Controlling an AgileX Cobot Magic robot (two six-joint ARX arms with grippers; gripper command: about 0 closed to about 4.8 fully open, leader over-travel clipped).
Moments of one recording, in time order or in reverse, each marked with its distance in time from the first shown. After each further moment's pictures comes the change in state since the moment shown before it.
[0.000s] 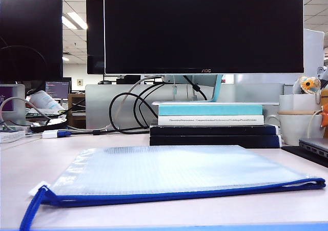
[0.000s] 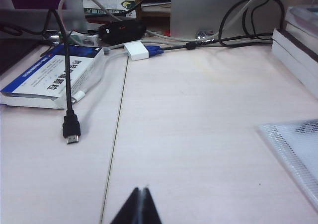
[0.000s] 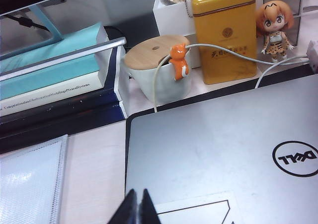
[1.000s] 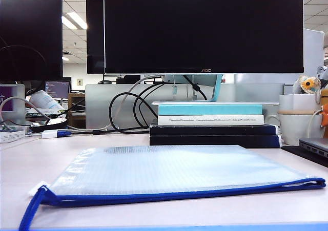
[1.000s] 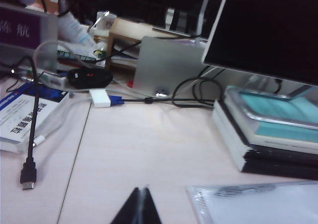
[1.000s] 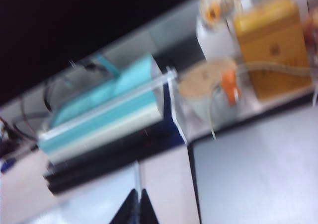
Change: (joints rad) left arm 0.000 0.006 0.286 -0.159 0.096 -0.229; right arm 0.000 0.007 0.177 -0.083 -0.116 0.206
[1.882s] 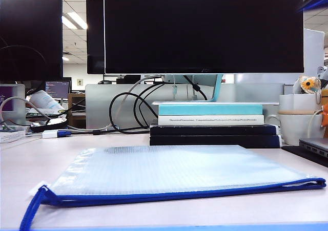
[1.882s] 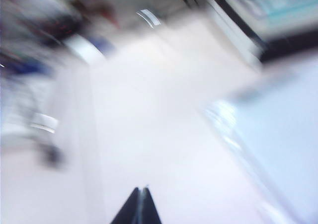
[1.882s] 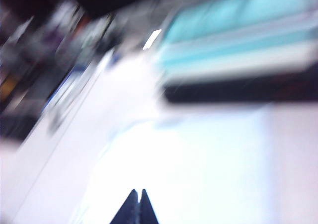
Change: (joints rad) left arm 0.000 0.514 0.398 -0.317 0.108 0.481; right arm 0.179 0.614 0.414 -0.087 -0.397 -0.063
